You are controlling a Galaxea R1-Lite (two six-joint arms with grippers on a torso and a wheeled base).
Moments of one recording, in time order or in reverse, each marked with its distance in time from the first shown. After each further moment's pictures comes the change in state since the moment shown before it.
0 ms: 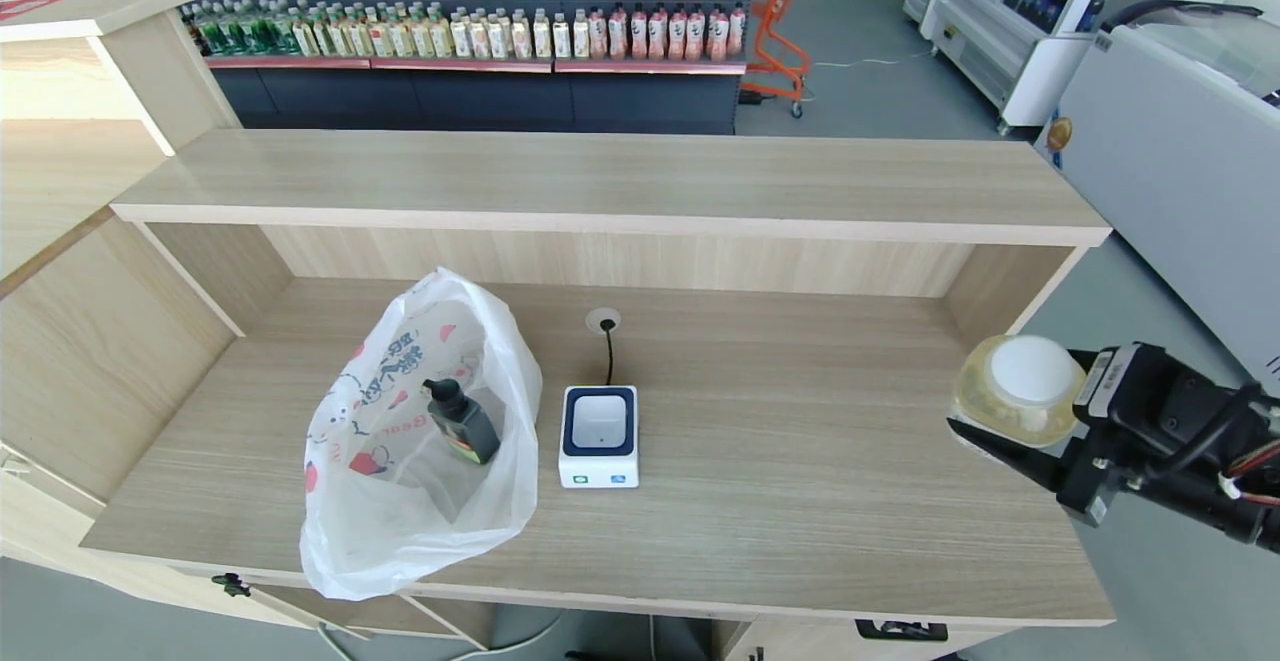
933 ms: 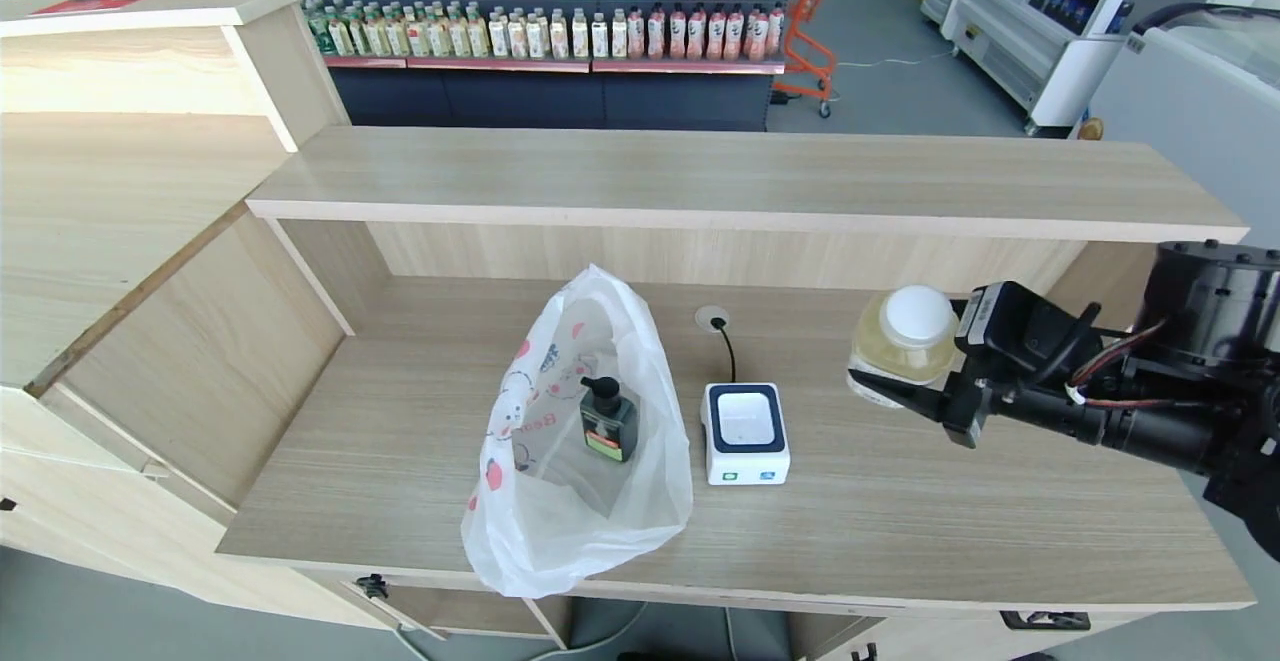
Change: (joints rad) left arm 0.000 0.000 0.000 0.000 0.000 0.004; right arm 0.057 0.289 -0.229 -0.087 0.188 0.023
